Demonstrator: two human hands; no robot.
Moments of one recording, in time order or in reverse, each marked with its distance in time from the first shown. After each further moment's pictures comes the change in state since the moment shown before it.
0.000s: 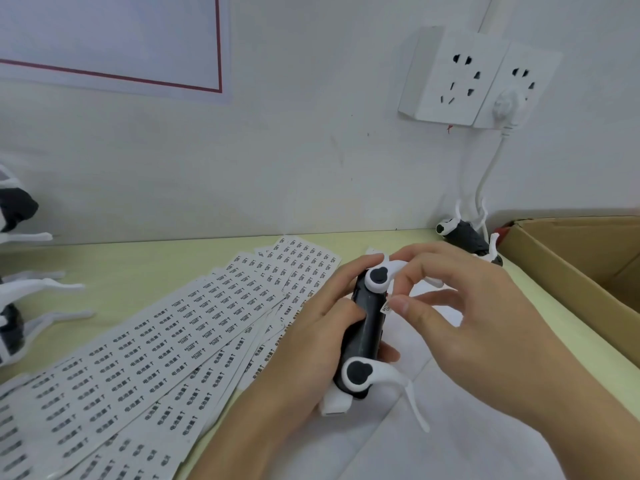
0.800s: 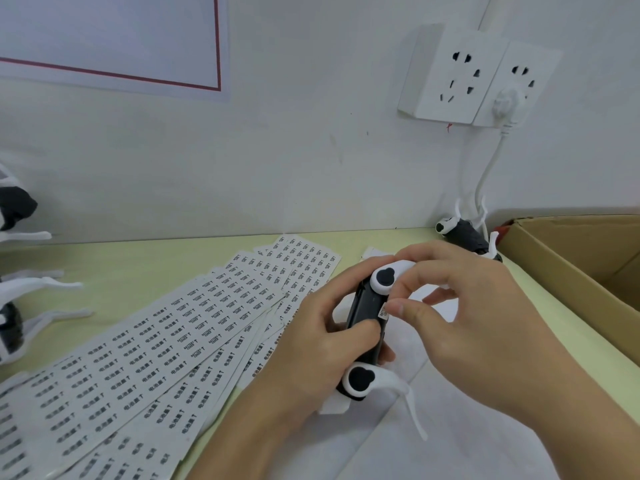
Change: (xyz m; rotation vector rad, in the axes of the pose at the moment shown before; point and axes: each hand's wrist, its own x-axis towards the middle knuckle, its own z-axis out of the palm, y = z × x) left_hand -0.007 0.007 0.005 0.106 -0.002 0.108; right_hand 0.000 0.000 0.000 -0.145 0.010 0.035
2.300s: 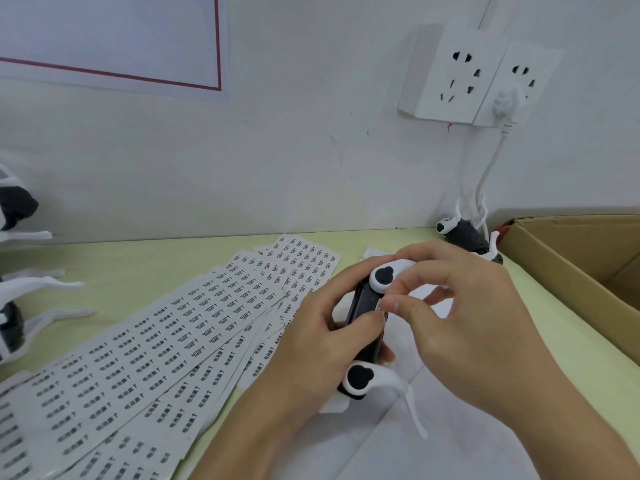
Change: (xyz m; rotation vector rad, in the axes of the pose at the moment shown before) left_hand 0.001 -0.005 0.001 -0.020 0.027 0.028; right_hand 0.000 0.003 0.010 -0.001 0.109 -0.004
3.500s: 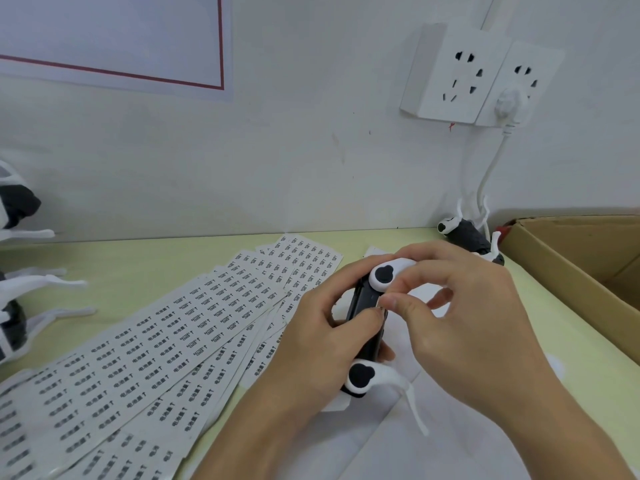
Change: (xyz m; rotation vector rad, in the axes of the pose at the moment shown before) left_hand 0.002 0.001 0.002 -0.028 0.025 0.027; right_hand -0.001 0.001 0.006 -0.023 0.063 0.009
